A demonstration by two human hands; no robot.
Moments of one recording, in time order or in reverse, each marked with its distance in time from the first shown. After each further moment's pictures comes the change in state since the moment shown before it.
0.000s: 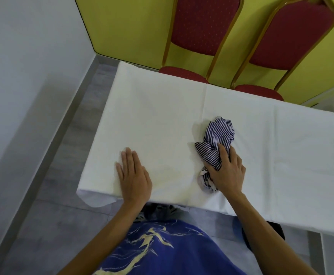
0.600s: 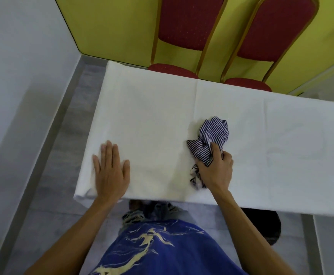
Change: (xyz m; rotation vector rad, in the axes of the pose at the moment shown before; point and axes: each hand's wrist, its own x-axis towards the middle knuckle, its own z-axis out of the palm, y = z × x) left_hand 0.036 -0.063 -0.029 0.084 0.000 0.128; right_hand -0.019 -0.043 0.006 0.206 0.020 0.218
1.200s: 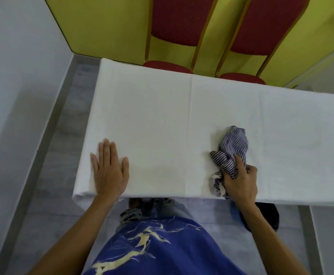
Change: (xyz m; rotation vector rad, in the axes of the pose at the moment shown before) left_hand -0.001 0.002 -0.002 0.028 0.020 0.018; right_hand -0.031 0.088 -0.034 0.001 0.034 0.120
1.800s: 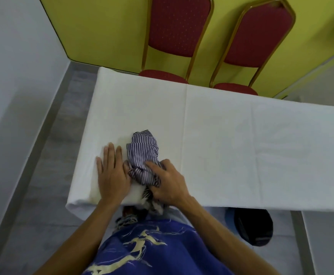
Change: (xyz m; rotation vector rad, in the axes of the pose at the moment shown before) left_hand 0.007 0.017 0.010 -0.111 0.037 0.046; right_hand -0.053 -0.153 0.064 -0.030 -0.389 -0.697
